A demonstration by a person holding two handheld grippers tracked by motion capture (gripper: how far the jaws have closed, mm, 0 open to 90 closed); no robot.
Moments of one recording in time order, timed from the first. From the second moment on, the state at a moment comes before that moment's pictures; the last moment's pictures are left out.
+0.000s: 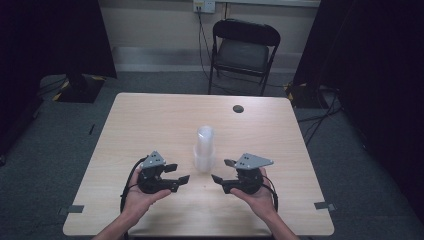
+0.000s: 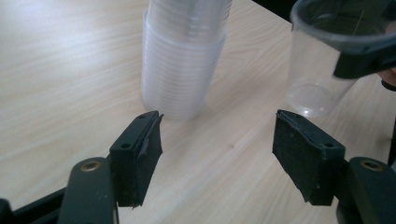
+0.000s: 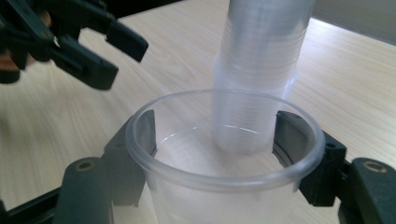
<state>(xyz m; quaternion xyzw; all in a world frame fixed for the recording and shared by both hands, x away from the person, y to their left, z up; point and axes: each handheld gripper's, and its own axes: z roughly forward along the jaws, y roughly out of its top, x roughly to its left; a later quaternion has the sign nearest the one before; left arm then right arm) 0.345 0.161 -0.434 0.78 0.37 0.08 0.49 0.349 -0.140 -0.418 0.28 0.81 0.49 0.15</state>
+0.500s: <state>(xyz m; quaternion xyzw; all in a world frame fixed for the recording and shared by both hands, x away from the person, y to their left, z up) 0.338 0.185 -0.446 0.78 0.39 0.11 0.48 0.364 -0.152 -0.402 0.31 0.79 0.51 0.17</state>
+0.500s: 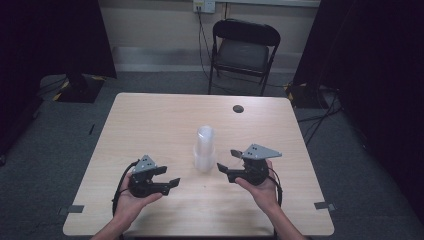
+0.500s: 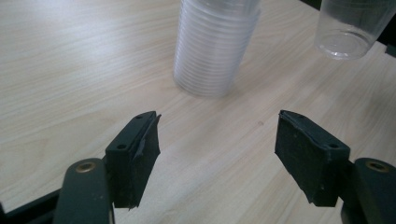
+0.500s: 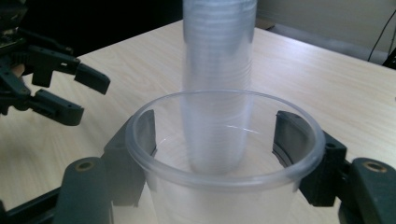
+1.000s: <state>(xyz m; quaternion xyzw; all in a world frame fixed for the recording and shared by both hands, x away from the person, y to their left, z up) 0.337 0.190 -0.454 0.78 0.39 0.12 0.46 0.391 -0.159 -0.392 0.34 0.76 0.51 0.20</state>
